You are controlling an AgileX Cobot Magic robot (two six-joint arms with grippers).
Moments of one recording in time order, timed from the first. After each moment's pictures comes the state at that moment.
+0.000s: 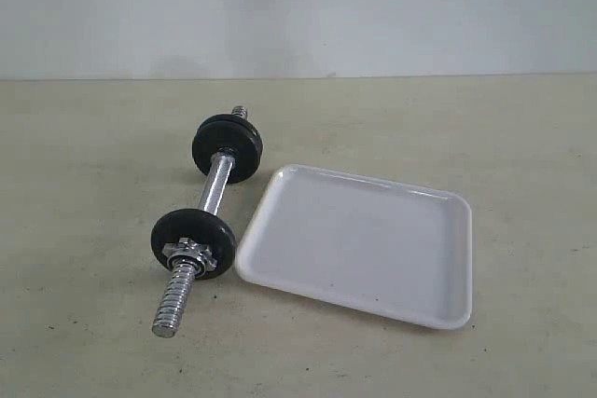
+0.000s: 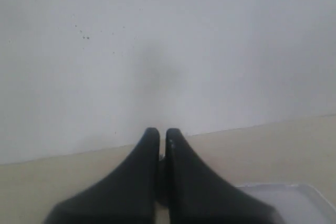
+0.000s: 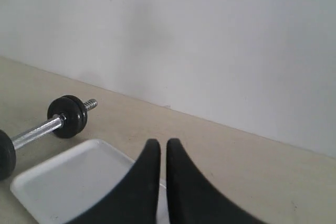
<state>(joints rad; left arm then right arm) -0.32 0.00 -0.27 -0.07 0.28 0.05 0.36 0.01 -0.29 0.03 0.41 -0.15</state>
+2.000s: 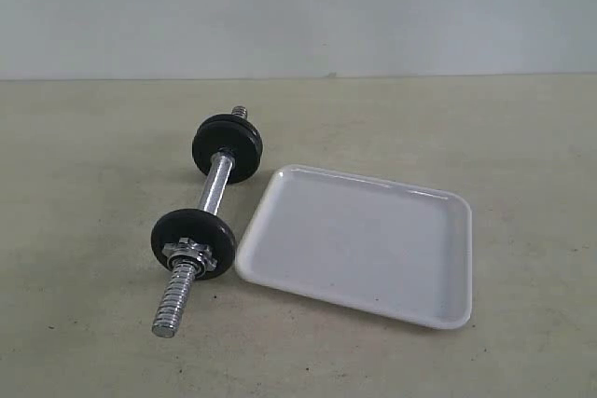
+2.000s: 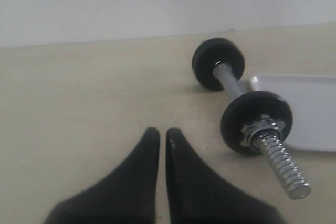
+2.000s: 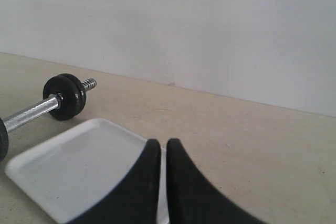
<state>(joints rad) -0.18 0.00 0.00 -0.05 0.31 0.05 0.36 0.00 0.00 -0.03 0.13 -0.02</state>
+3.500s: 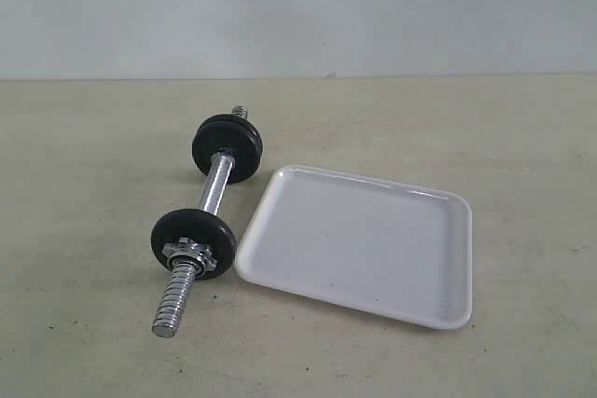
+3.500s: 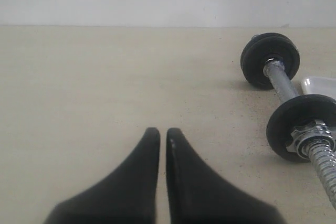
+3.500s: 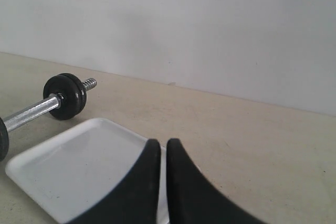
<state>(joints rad) -0.01 0.00 0.00 -0.06 0.35 0.05 0.36 0.00 0.00 -0.03 0.13 -0.02</state>
